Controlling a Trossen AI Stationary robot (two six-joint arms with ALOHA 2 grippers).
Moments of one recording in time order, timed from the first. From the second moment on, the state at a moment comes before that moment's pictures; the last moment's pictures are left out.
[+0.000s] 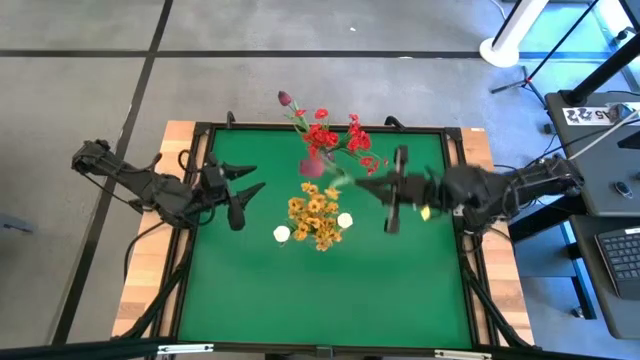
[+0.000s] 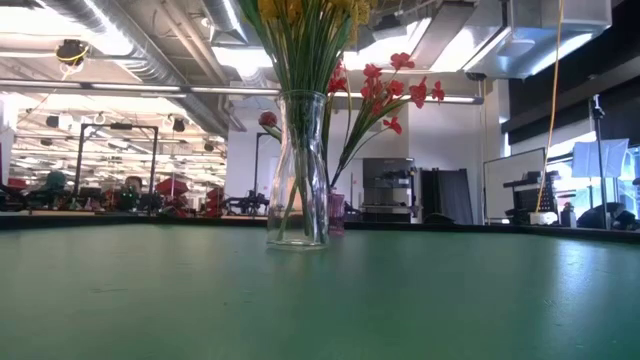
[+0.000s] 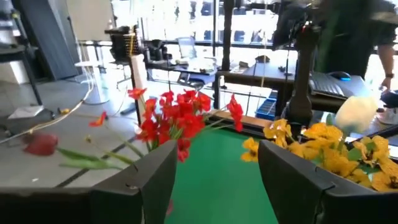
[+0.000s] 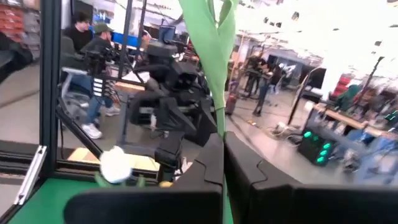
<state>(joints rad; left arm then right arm) -0.44 0.82 0.80 -0.11 -0.98 -0.12 0.26 1.16 1.12 0.14 0.36 -0.27</state>
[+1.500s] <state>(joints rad) 0.30 1.36 1.16 0.31 0.21 -0.07 -0.39 1.18 0.70 0.93 -0.39 0.16</state>
